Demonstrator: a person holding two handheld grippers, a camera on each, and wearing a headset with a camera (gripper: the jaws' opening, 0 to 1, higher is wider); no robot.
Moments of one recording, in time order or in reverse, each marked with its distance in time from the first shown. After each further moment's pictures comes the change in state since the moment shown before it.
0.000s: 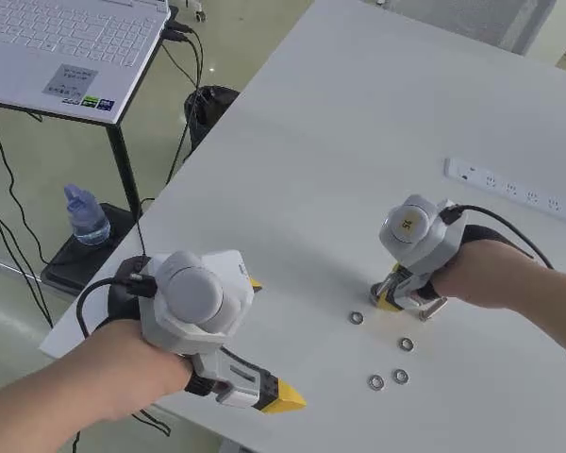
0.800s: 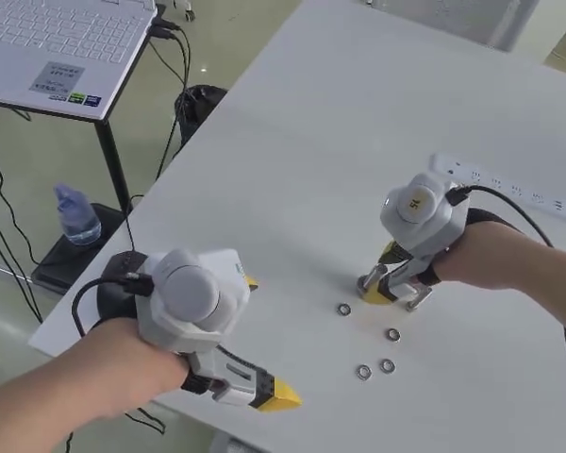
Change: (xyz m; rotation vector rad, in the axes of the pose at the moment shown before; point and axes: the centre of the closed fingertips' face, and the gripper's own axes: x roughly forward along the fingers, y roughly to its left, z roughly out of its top) left arm 0.006 -0.015 0.004 0.011 0.004 -0.009; right arm -0.028 0.006 0.008 -0.015 -0.102 0.027
